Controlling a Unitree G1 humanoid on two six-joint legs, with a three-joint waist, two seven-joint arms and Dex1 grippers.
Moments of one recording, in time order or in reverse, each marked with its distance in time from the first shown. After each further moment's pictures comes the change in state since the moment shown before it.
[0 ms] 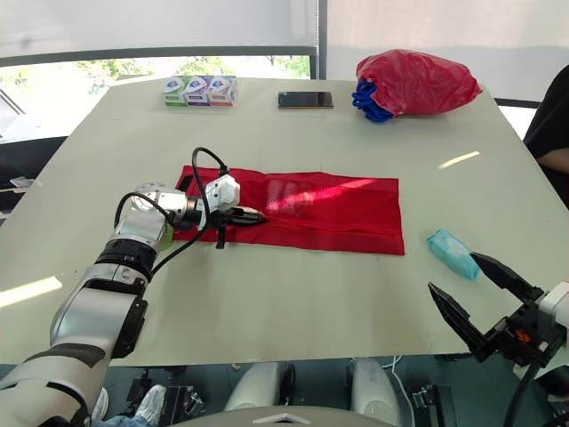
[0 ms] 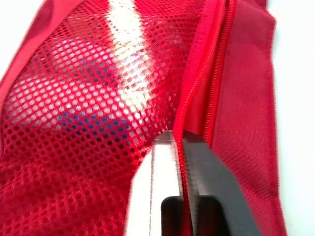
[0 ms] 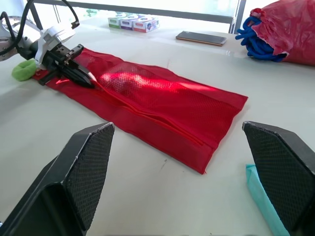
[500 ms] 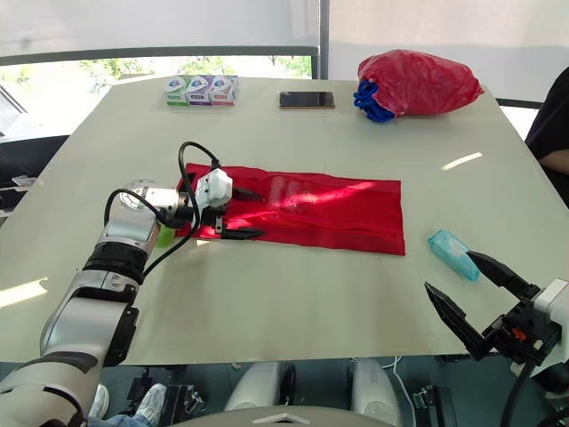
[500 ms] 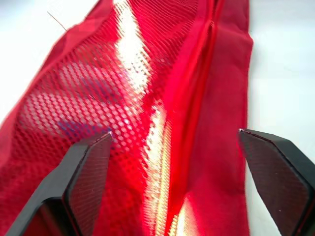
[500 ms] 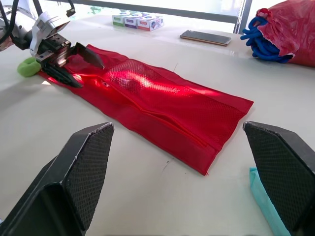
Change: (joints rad) left arm 0.052 0.039 0.016 -0.148 -0.061 0.078 -0.031; right arm -0.006 -0.008 0.010 -0.001 -0.016 0.000 -0.001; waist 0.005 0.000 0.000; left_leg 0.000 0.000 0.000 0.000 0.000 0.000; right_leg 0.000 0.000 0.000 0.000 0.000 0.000
